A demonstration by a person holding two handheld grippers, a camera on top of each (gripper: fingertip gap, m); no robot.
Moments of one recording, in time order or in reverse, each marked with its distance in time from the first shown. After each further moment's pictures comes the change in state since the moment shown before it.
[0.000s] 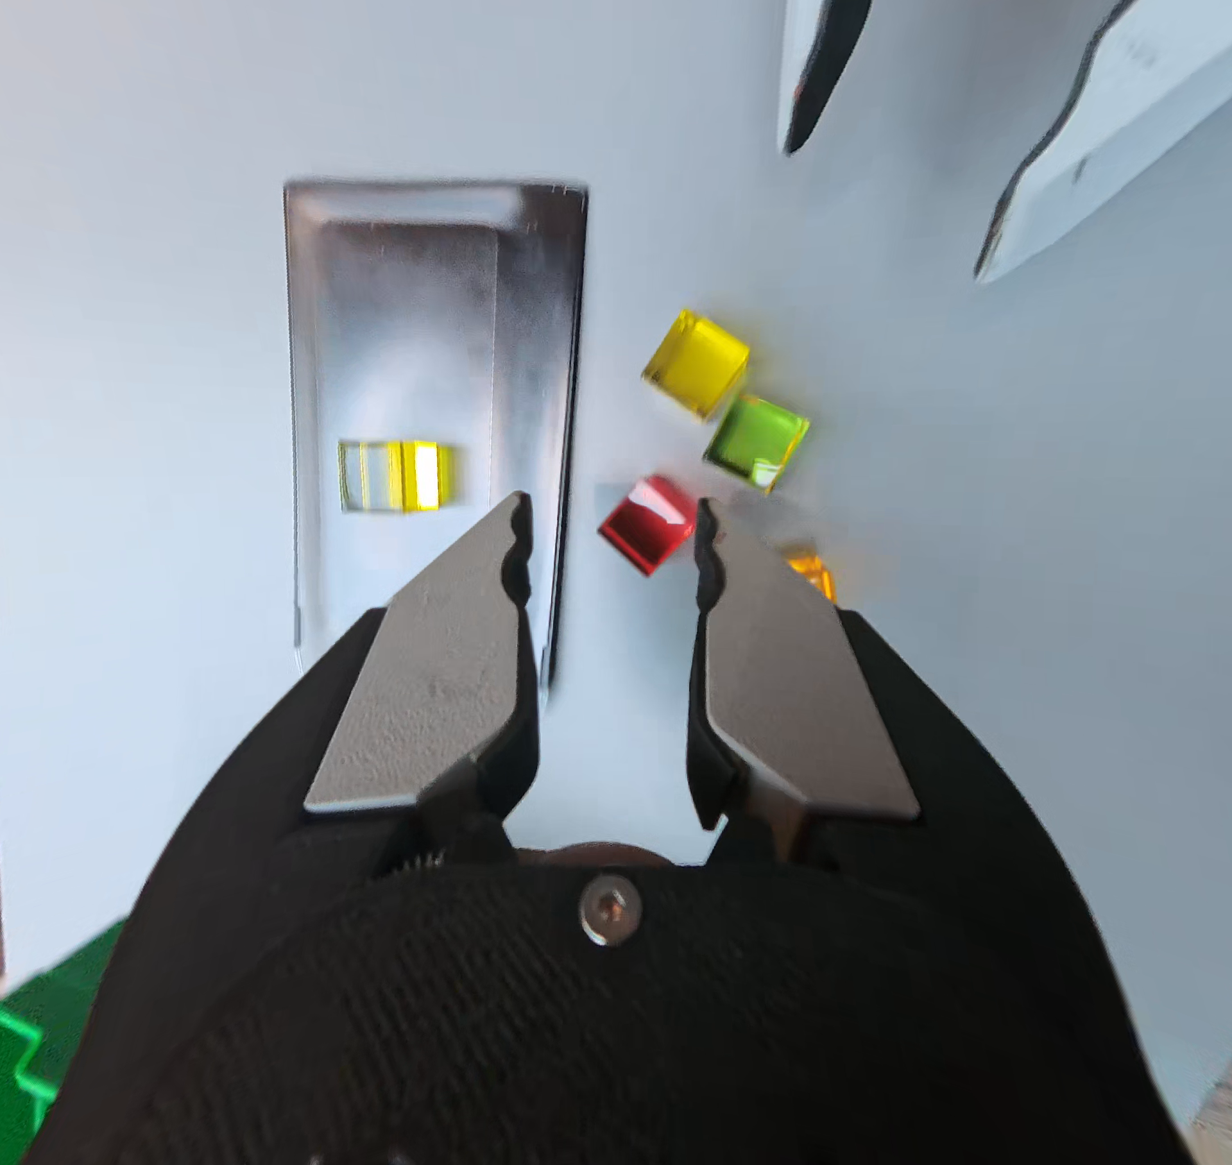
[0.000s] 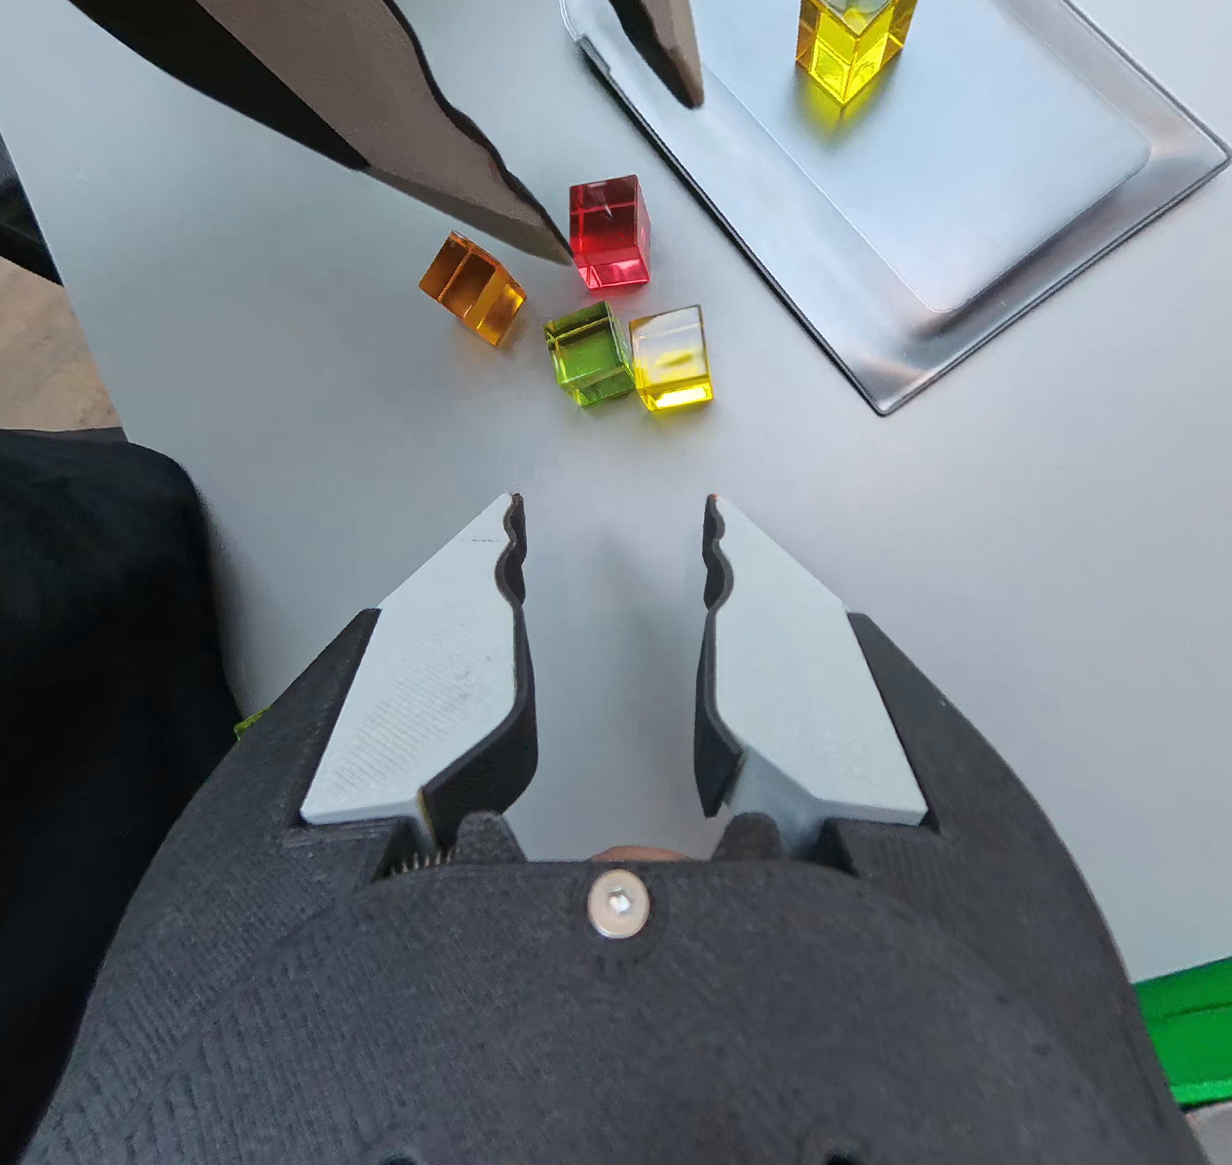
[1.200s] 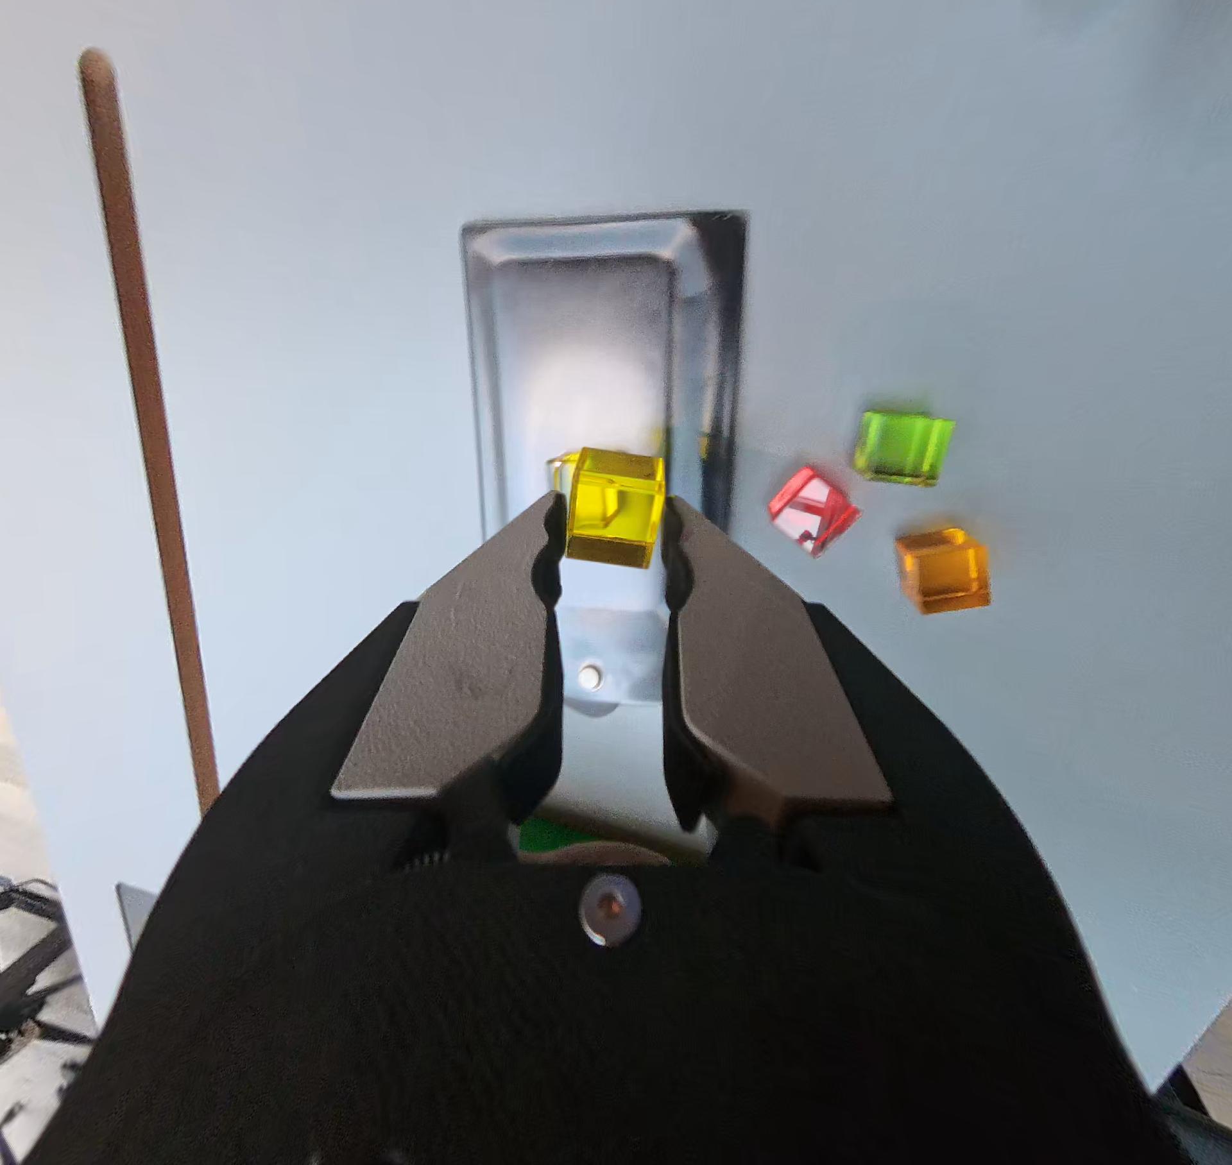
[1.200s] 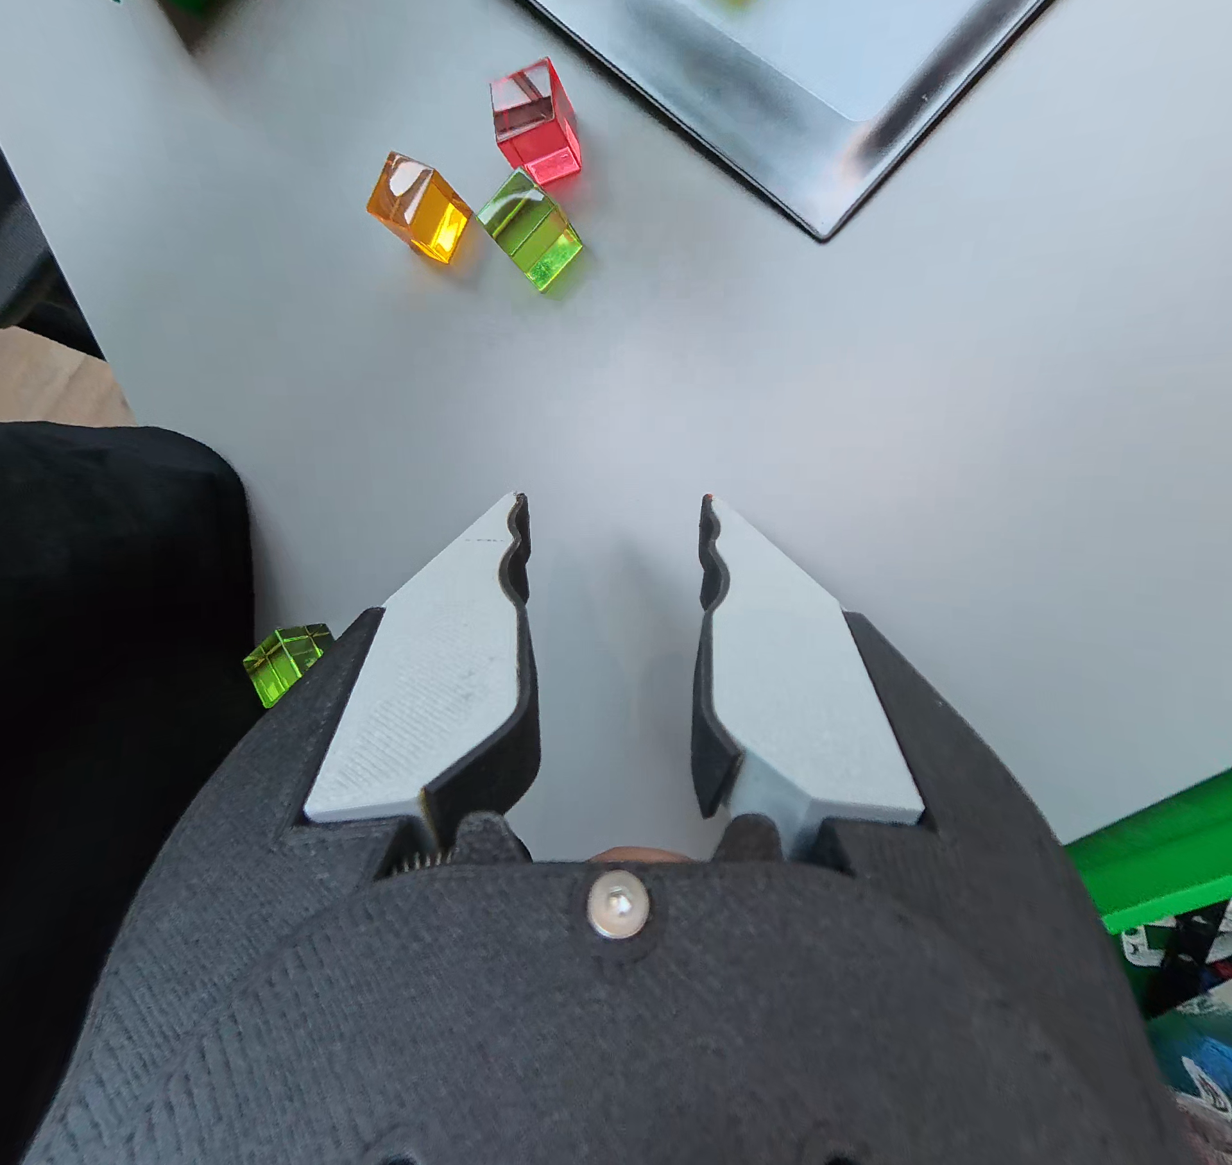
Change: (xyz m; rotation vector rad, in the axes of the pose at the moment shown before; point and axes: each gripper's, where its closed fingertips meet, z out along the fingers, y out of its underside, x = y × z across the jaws) left arm -0.067 -0.019 -0.023 -0.108 0.013 0.071; right arm 0.013 0.042 -0.027 0.052 0.011 0.143
